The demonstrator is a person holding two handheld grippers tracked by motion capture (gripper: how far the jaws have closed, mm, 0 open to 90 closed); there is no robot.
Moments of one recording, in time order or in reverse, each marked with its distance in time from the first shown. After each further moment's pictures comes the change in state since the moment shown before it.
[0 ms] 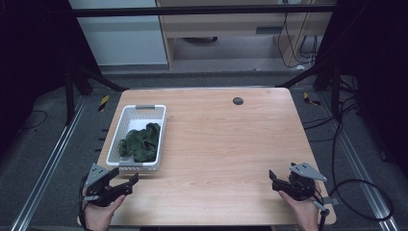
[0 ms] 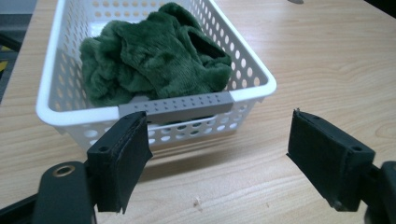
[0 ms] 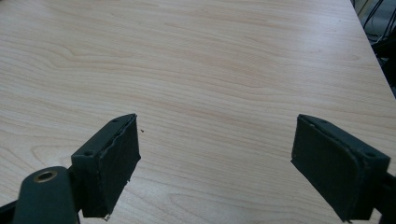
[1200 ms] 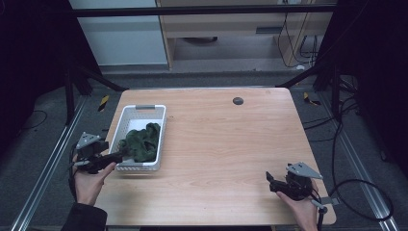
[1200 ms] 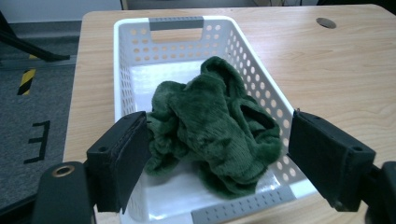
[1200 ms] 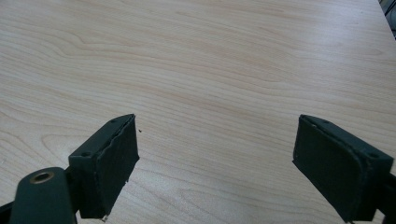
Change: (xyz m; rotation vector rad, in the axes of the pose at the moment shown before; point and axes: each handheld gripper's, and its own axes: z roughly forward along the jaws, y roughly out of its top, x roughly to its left) left arm 0.040 0.076 0.022 0.048 0.061 0.007; right arm 0.003 0.000 0.006 0.036 0.032 -0.030
